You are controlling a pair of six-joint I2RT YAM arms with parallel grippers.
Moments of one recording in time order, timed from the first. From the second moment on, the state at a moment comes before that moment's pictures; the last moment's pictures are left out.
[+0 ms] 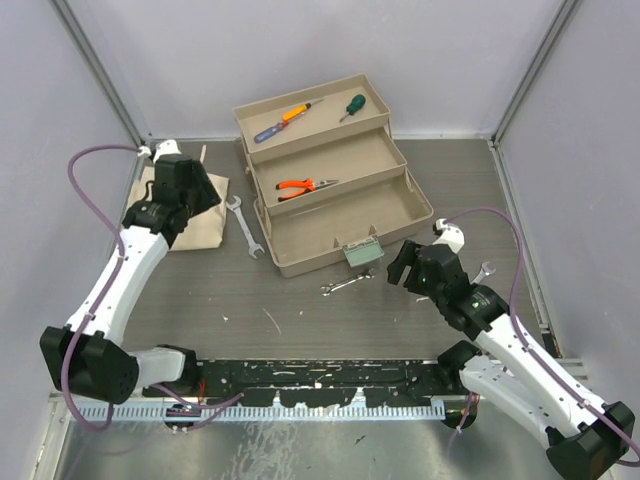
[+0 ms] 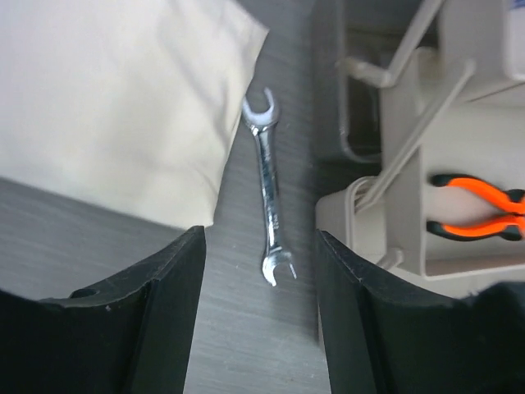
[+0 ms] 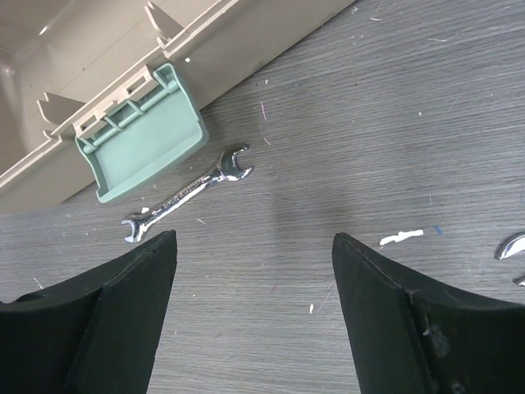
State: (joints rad) left arm -0.22 1.23 1.21 -0.53 -0.26 -0.50; right arm 0.56 0.69 0.60 -0.58 0.30 0.70
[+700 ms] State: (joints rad) left arm -0.21 1.84 1.37 -0.60 -0.22 -0.70; right arm 0.56 0.66 0.57 -0.57 0.29 0.72
